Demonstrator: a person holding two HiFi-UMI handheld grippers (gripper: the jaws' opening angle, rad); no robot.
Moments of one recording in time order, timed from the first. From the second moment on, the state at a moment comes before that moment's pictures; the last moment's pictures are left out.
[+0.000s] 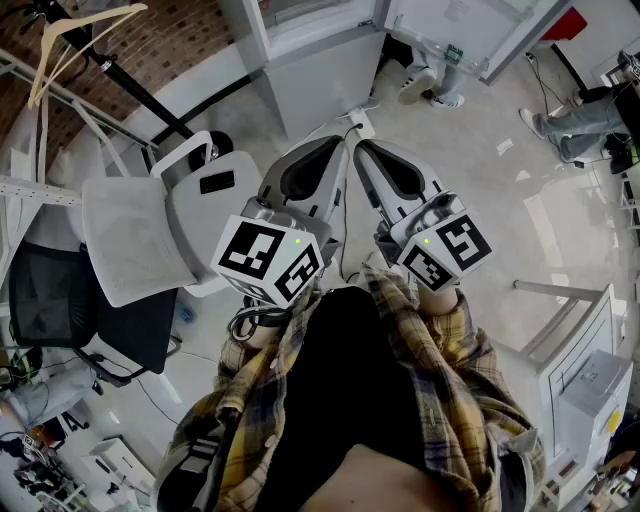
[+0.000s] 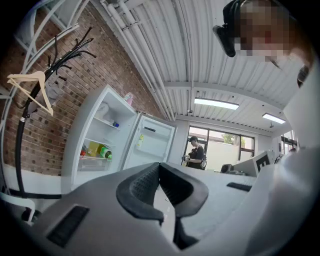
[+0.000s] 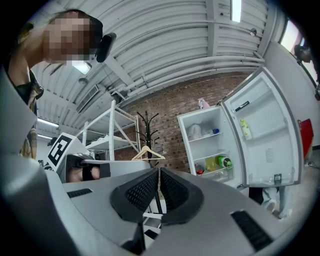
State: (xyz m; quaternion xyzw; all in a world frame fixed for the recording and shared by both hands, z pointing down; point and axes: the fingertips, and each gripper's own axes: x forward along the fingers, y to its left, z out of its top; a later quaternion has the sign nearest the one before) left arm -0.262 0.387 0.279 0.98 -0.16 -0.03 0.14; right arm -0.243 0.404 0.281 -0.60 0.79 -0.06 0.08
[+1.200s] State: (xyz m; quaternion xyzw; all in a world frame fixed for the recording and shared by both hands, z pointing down) left arm -0.244 0.337 0.308 0.97 -0.17 0.00 0.16; right arm -0.196 0.375 0.301 -0.63 0.76 -0.10 0.11
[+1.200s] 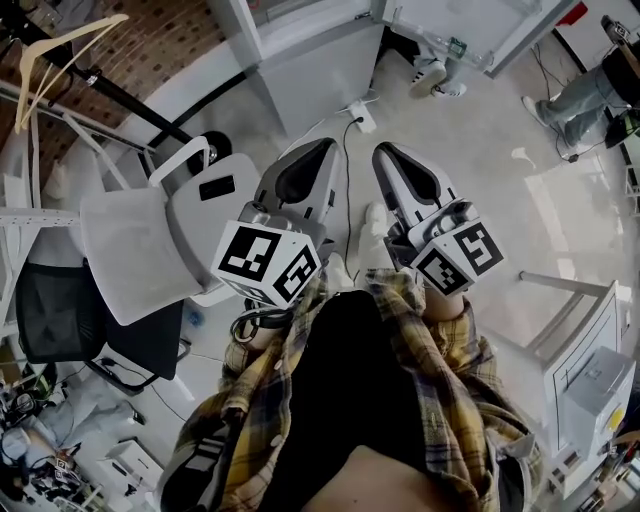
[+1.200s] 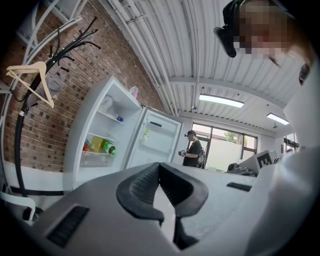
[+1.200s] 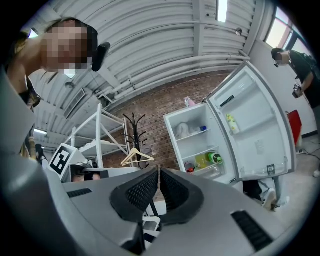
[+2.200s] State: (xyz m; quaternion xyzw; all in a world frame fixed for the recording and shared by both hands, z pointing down) left arm -0.072 0.225 0.295 0.95 -0.26 -0.01 0.15; right arm -0.002 0.254 0.289 -0.57 0.81 -0.12 0.11
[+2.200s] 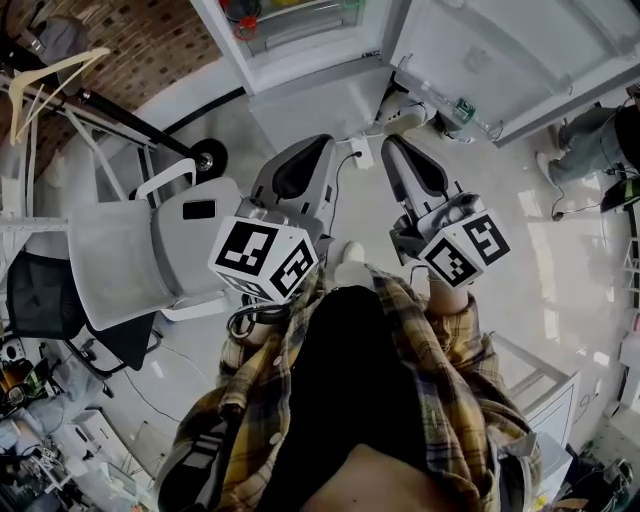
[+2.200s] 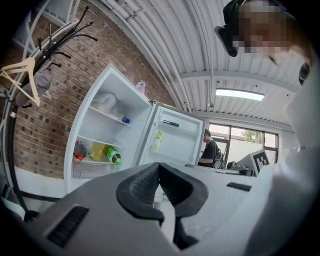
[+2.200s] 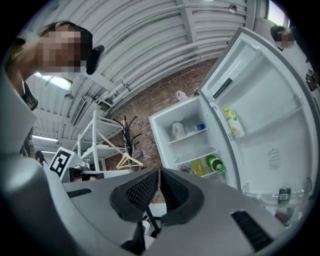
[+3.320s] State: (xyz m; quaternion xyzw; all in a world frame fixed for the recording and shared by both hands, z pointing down) left arm -0.036 0.121 0.303 0.94 -0.29 -0.01 0.16; right arm 0.024 0.147 0.300 -0.52 0.83 -0.15 0.12
